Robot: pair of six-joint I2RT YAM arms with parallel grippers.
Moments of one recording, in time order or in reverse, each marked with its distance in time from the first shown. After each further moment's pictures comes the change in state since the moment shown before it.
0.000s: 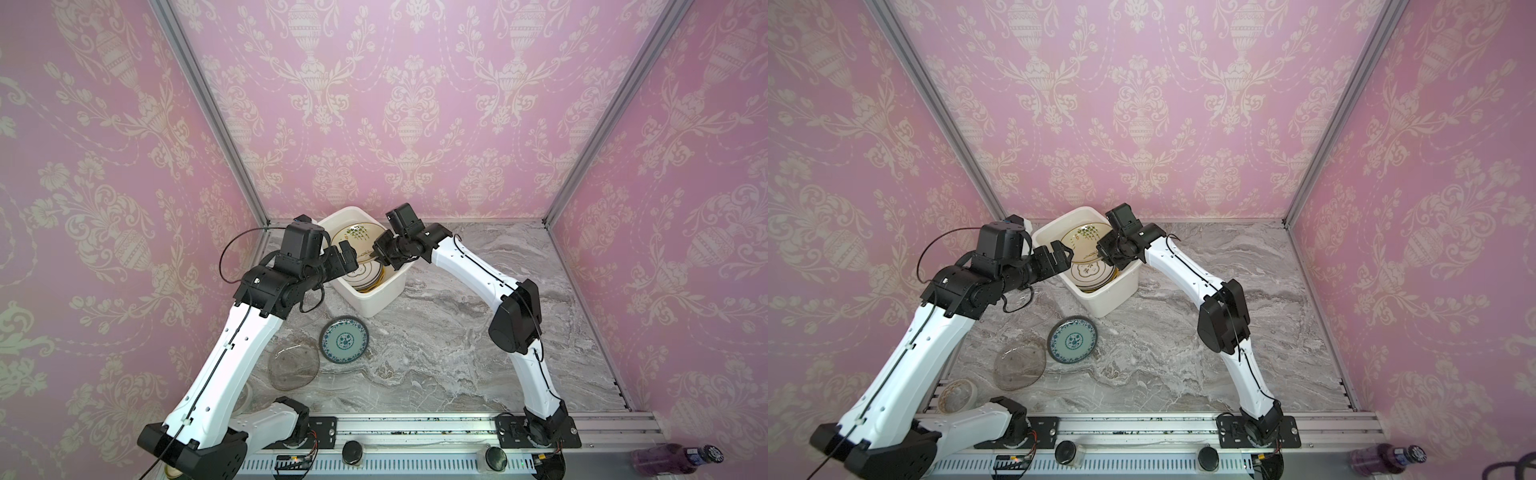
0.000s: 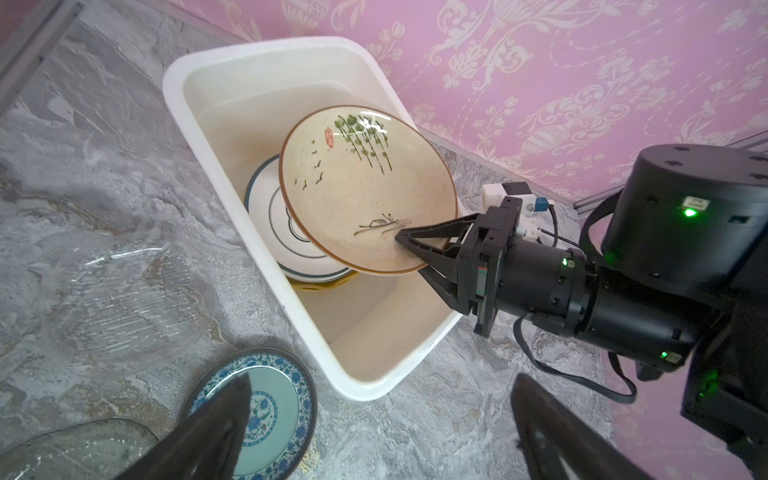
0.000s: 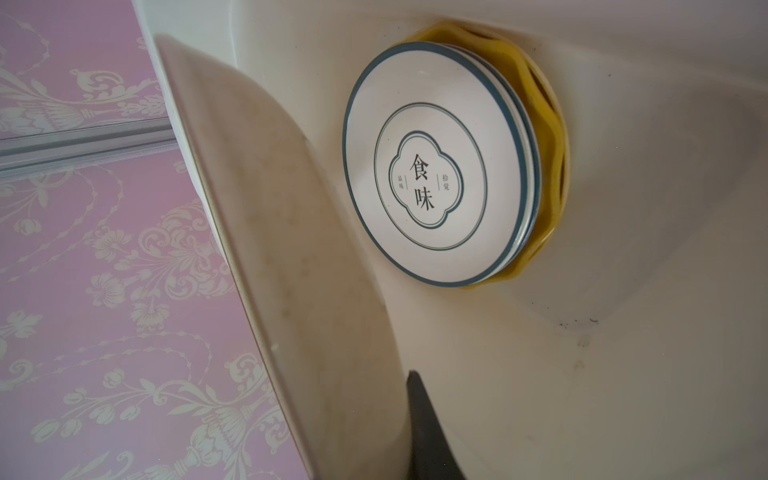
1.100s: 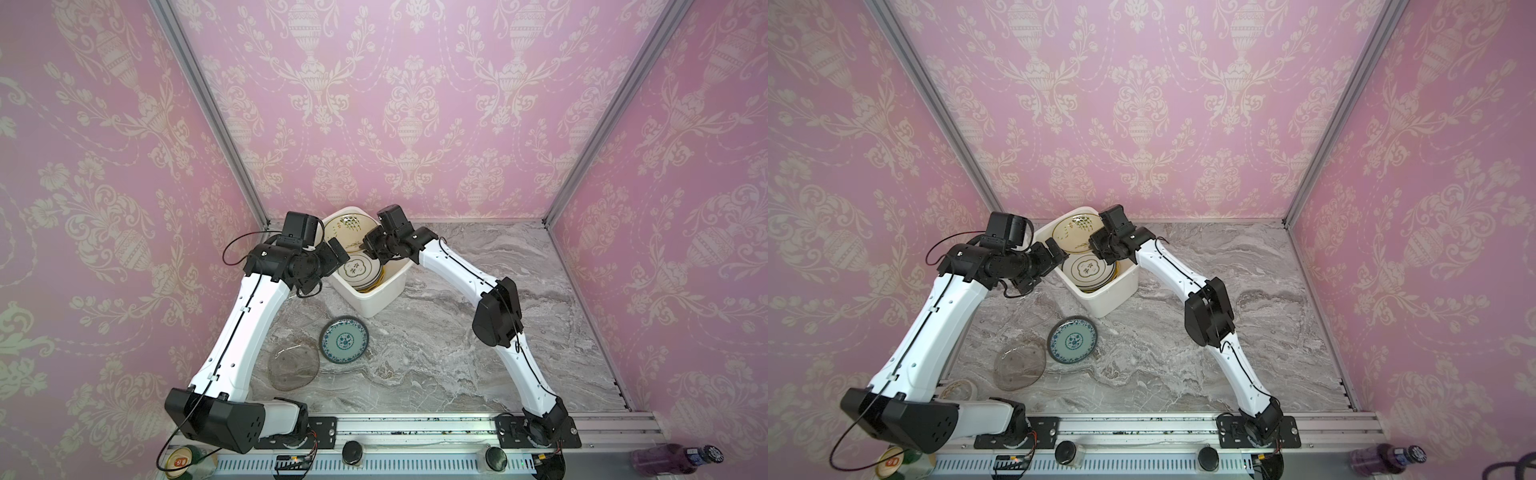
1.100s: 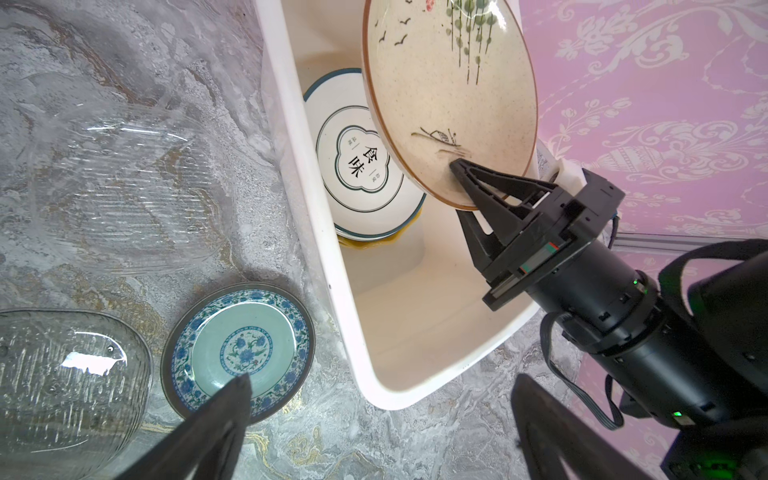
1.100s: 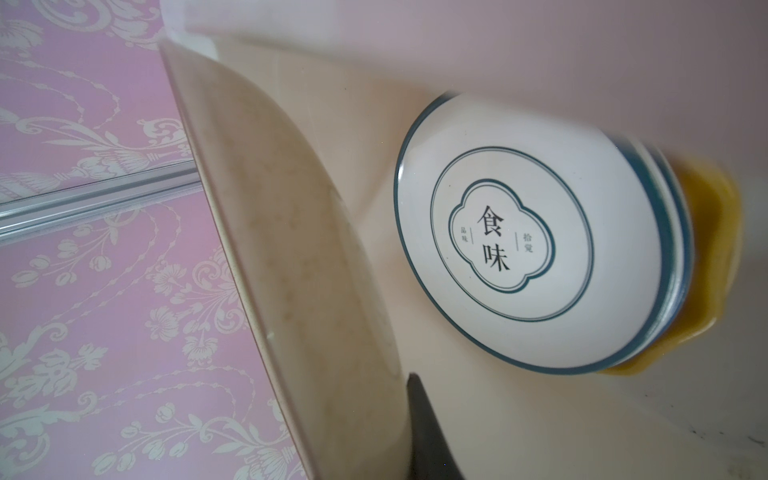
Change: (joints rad) left arm 0.156 0.152 0.064 -0.139 0.116 -0.140; right arm 0.006 0.152 0.121 0.153 0.022 0.079
